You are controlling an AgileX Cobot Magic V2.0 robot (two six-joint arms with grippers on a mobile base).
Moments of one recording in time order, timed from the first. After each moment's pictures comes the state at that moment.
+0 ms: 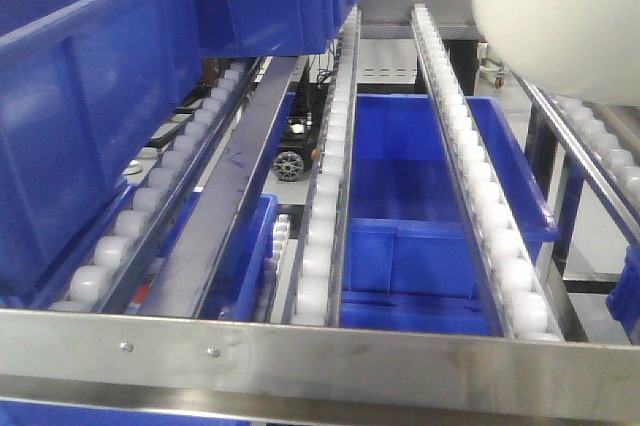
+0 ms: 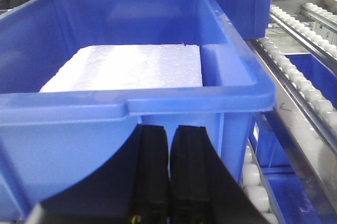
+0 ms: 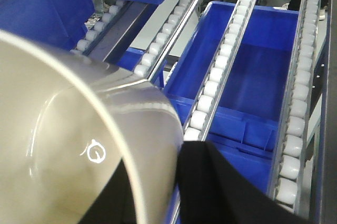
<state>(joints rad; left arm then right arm) -0.16 -0.01 0.01 -0.07 0.08 0.10 0.30 0.63 -0.59 0.05 0.33 0.06</state>
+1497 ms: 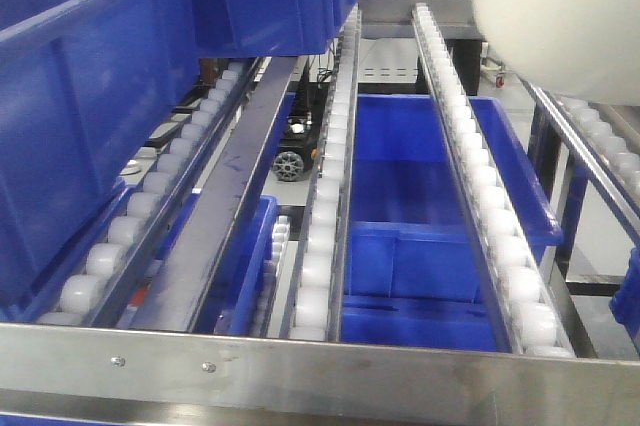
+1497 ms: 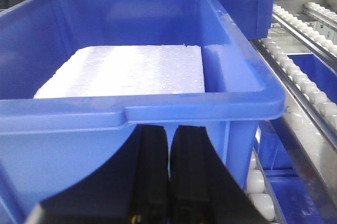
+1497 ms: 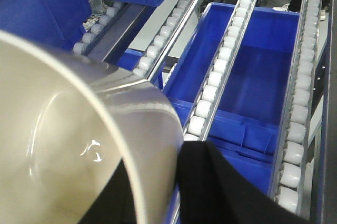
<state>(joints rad) -0.16 -0.01 0.01 -0.07 0.08 0.10 0.30 0.63 -0.59 0.05 0.33 0.06</state>
